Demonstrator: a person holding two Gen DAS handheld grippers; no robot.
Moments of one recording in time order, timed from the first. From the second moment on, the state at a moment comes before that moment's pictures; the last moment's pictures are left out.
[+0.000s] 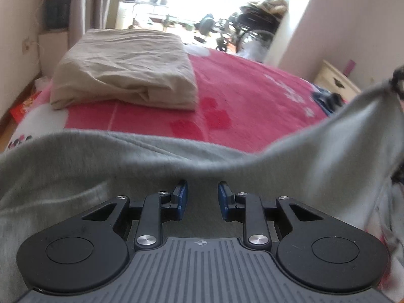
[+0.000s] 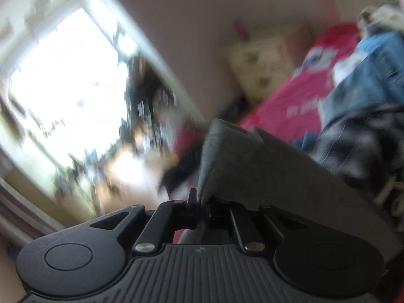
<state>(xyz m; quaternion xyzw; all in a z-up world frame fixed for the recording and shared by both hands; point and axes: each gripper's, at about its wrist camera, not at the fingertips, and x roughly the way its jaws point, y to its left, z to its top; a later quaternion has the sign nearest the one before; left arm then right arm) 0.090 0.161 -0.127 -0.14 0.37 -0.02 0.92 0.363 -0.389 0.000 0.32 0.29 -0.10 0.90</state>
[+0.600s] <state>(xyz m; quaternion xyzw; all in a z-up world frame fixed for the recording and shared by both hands) 0.122 0.146 -0.125 -0.15 0.34 0.05 0.93 0.205 -0.430 -0.012 0.27 0.33 -0.04 0.91</state>
